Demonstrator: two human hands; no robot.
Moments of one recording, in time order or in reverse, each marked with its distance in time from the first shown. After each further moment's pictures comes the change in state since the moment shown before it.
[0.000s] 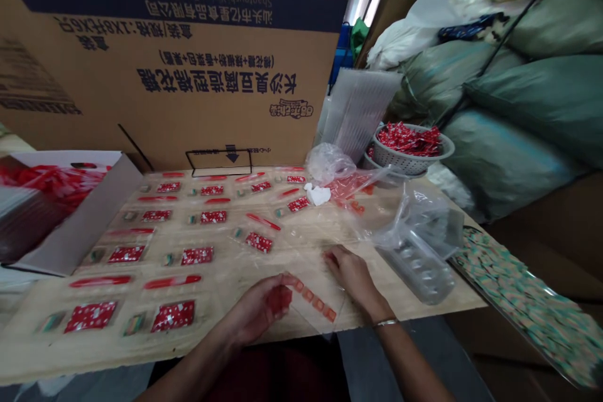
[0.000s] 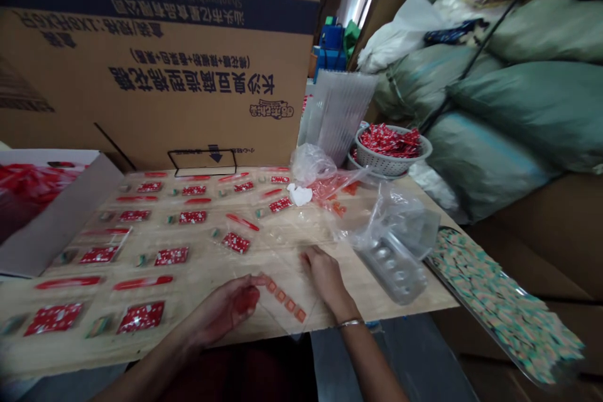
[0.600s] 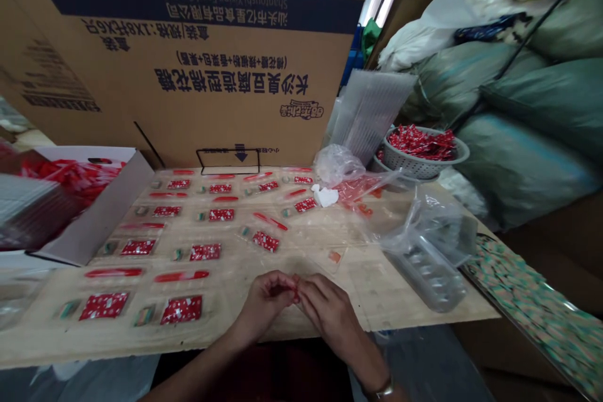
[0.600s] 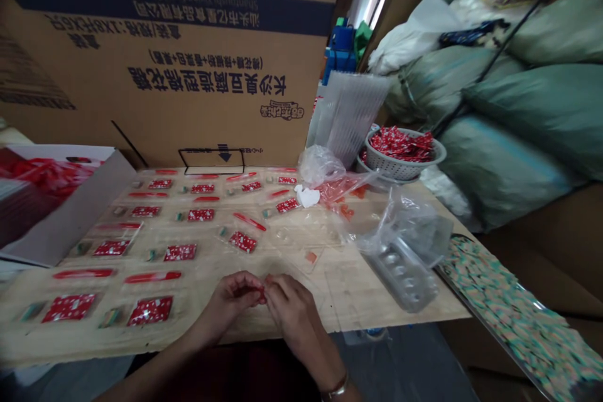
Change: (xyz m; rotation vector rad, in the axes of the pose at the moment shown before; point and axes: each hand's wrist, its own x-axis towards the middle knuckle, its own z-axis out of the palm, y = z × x) left_hand -0.001 -0.007 0.000 0.345 -0.011 0.491; right_hand -0.038 -0.094 0.004 0.312 0.023 -0.325
